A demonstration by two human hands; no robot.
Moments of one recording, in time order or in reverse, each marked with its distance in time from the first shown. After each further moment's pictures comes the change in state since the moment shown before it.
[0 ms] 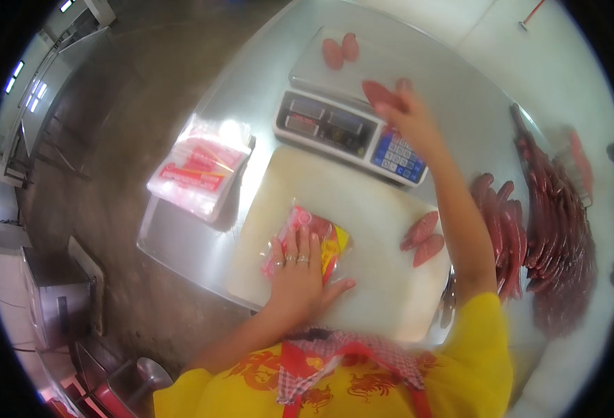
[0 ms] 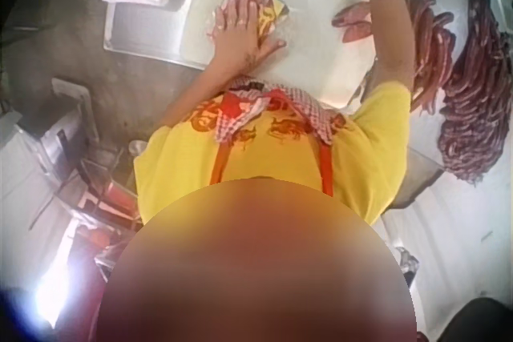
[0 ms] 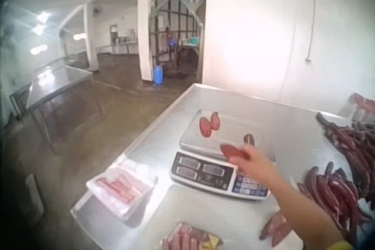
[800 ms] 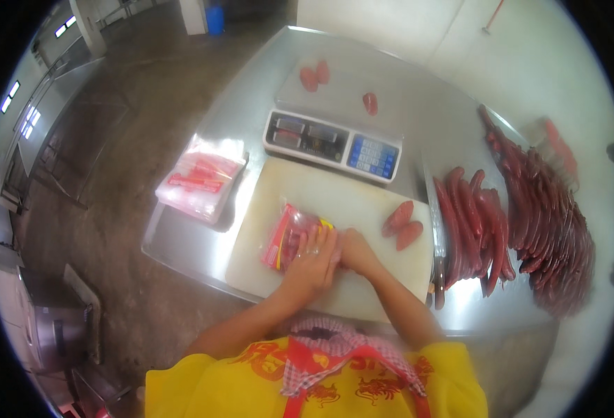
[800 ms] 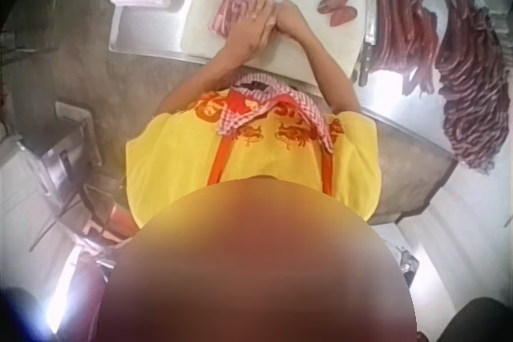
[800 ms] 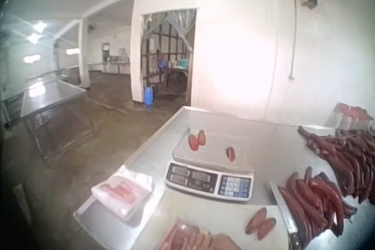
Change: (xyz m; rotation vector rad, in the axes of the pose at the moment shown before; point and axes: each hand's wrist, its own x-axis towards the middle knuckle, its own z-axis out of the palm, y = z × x) left_hand -0.005 0.008 0.022 -0.295 0.178 0.296; right_hand -0.203 -0.012 0.093 0.012 -0.370 0.584
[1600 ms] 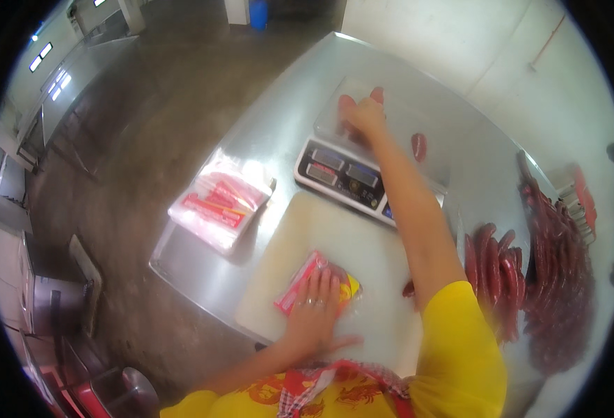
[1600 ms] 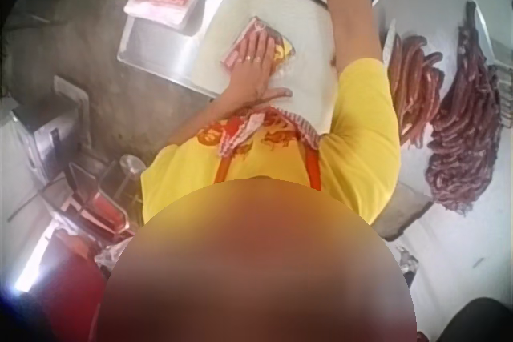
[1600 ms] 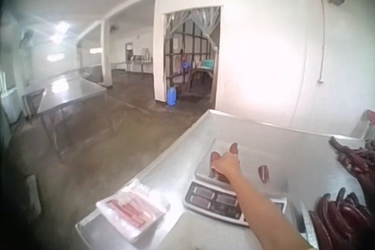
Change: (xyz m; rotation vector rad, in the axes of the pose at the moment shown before) left_hand 0.012 -0.007 -0.026 0.201 -0.273 -0.196; right_hand 0.276 -0.192 -0.120 -0.324 0.681 -0.281
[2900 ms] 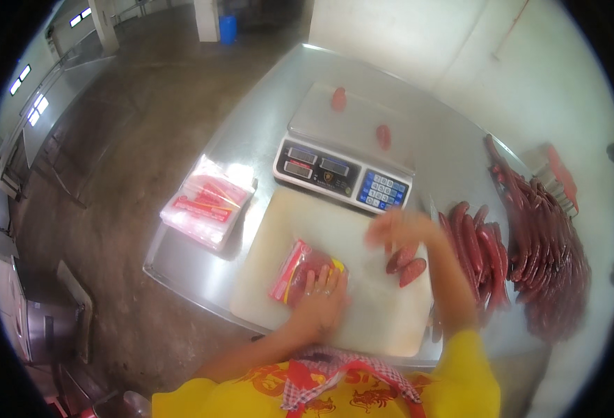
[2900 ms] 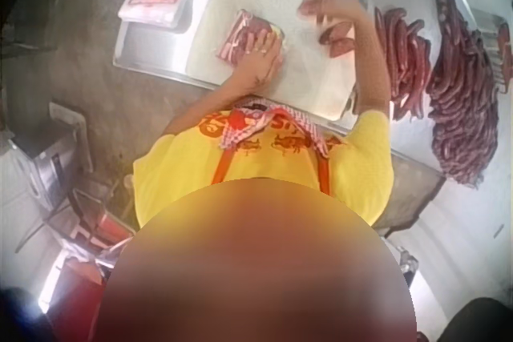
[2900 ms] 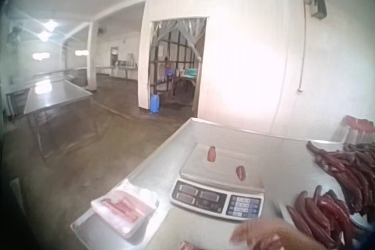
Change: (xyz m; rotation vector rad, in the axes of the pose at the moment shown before) left_hand -0.005 0.013 0.030 -0.151 0.164 0.191; right_hand -0.218 0.087 -0.145 0.097 -0.997 0.008
